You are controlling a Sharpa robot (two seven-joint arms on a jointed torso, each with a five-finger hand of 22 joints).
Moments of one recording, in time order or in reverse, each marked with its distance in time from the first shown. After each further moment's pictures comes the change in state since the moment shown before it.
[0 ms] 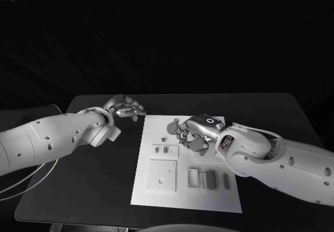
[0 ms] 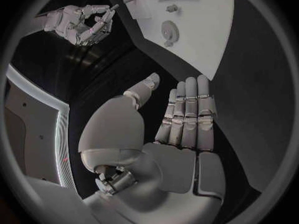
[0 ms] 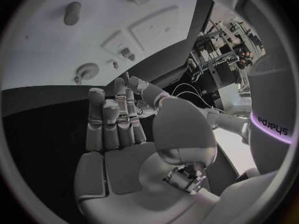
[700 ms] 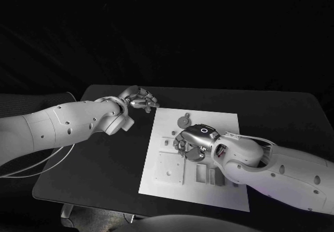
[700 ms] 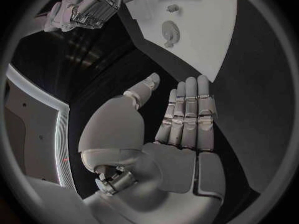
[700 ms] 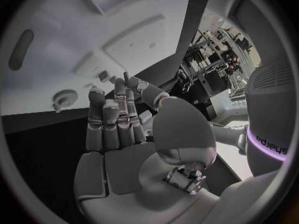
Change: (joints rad) left arm 0.000 0.014 0.000 -0.009 0.000 0.000 -0.002; left_hand 0.000 0.000 0.000 0.000 0.000 -0.007 0.001 0.000 -0.001 -0.004 0.004 -0.008 -0.002 0.000 0.000 -0.004 0.004 0.000 0.000 0.000 0.000 0.001; right arm -0.003 0.111 -0.092 -0.060 -0.022 0.054 0.020; right_hand 0.001 0.004 -0.001 -0.001 -0.001 0.000 0.003 0.001 -0.002 0.000 0.000 -0.007 0.000 0.001 0.002 0.000 -0.001 0.000 0.000 0.001 0.000 0.000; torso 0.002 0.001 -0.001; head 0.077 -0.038
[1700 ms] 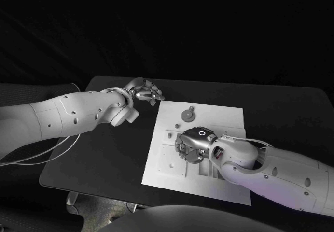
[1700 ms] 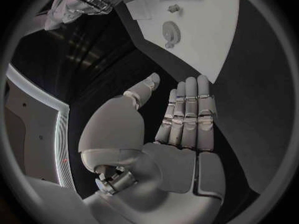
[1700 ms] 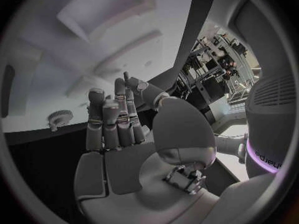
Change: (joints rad) left arm 0.000 0.006 0.000 -0.002 0.000 0.000 -0.003; left_hand 0.004 0.004 0.000 0.000 0.000 0.000 0.000 0.000 -0.001 0.000 0.000 0.000 -0.001 0.000 0.000 -0.002 0.004 0.001 0.004 -0.004 0.000 0.001; right arm -0.044 0.048 -0.024 -0.050 -0.050 0.030 0.001; right_hand -0.003 0.005 0.001 0.001 0.002 -0.001 0.000 -0.002 0.000 -0.002 -0.002 0.000 -0.001 -0.002 -0.002 0.000 0.000 0.000 -0.005 0.001 0.000 0.000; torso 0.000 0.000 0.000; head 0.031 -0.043
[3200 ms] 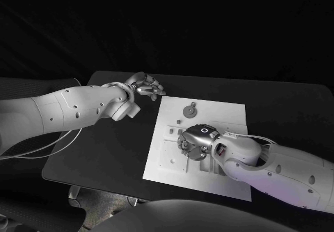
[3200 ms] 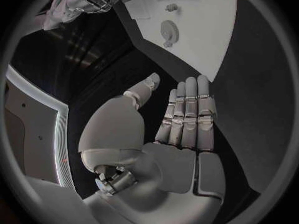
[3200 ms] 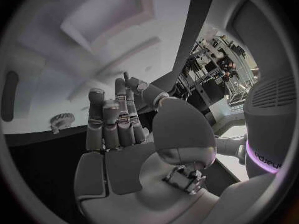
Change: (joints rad) left arm 0.000 0.002 0.000 -0.008 -0.001 0.000 -0.005; left_hand 0.000 0.000 -0.002 0.002 0.000 0.000 0.000 0.000 -0.002 0.000 0.000 -0.007 -0.001 0.004 -0.004 -0.006 0.005 0.000 -0.002 0.002 -0.004 0.001; right arm -0.001 -0.010 -0.001 0.007 -0.005 0.026 0.002; right_hand -0.002 -0.003 -0.001 -0.001 -0.001 -0.002 0.000 -0.001 0.000 0.002 0.002 -0.004 0.000 0.002 0.005 0.000 0.000 0.000 0.007 0.000 0.000 0.000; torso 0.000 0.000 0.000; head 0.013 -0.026
